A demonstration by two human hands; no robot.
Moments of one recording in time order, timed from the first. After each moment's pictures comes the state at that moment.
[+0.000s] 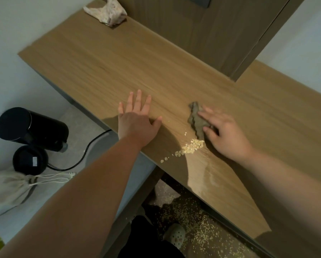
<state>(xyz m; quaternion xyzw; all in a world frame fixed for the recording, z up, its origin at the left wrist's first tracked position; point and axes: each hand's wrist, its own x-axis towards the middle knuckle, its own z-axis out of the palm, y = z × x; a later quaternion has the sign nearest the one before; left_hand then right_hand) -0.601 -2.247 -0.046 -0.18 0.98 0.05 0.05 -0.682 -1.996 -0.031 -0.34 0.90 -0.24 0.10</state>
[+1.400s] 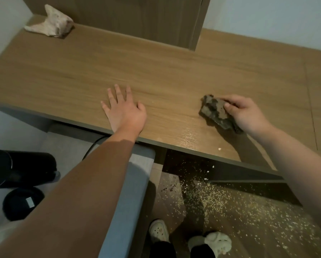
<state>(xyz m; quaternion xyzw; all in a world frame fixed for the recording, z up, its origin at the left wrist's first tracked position) -0.602 -2.246 -0.045 -0.15 0.99 0.04 0.04 -0.583 -1.960 0.023 0.04 0.89 -0.43 0.13</state>
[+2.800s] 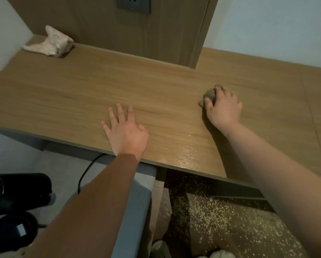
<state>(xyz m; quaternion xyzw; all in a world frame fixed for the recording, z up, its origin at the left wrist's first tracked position) -0.598 -2.247 -0.044 -0.14 0.99 0.08 0.01 -0.667 -2.001 -0.029 0.12 0.99 -0.13 -0.02</state>
